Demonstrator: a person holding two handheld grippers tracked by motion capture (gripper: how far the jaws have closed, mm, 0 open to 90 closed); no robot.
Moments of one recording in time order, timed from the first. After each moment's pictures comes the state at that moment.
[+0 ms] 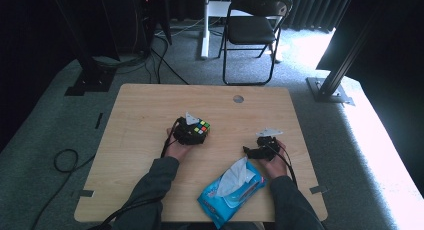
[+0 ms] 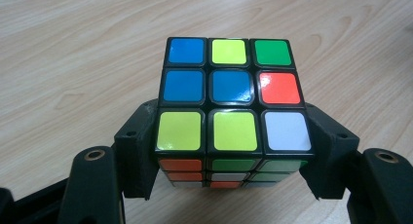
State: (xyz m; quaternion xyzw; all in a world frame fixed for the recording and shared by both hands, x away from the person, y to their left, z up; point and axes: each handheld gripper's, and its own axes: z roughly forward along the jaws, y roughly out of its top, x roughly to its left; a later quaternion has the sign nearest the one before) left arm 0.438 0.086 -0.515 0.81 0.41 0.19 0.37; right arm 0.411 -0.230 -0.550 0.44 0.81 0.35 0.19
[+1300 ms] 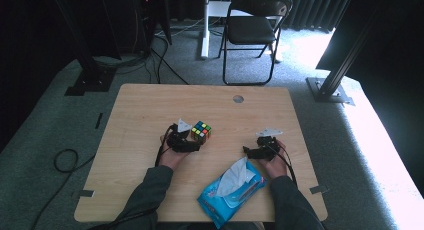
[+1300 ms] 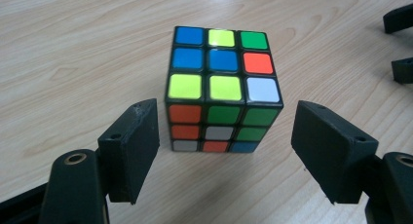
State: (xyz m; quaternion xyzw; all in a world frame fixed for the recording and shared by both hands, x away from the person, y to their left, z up) left arm 0.410 0.110 -0.516 0.79 0.42 0.17 0.41; right arm 0.411 -0.230 -0.550 0.44 0.81 0.35 0.19
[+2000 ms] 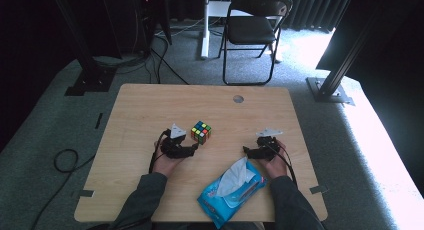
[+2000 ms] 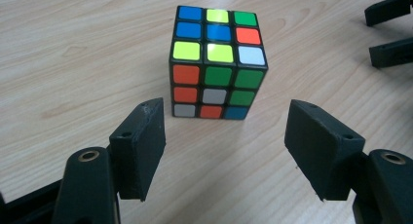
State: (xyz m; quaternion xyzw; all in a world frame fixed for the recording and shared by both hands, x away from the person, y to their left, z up) left arm 0.384 0.124 -0.513 0.80 0.41 0.17 0.41; right arm 0.411 -0.230 -0.550 0.44 0.81 0.35 0.19
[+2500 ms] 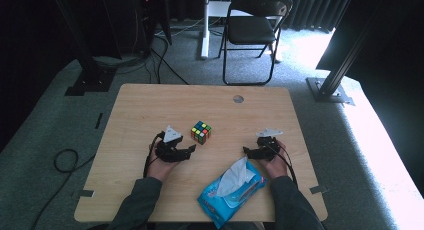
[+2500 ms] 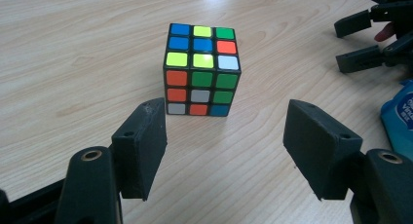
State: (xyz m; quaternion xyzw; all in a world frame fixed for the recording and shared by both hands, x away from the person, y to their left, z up) left arm 0.363 0.135 -0.494 0.79 0.40 0.17 0.43; right arm 0.410 -0.230 -0.550 0.44 0.81 0.35 0.19
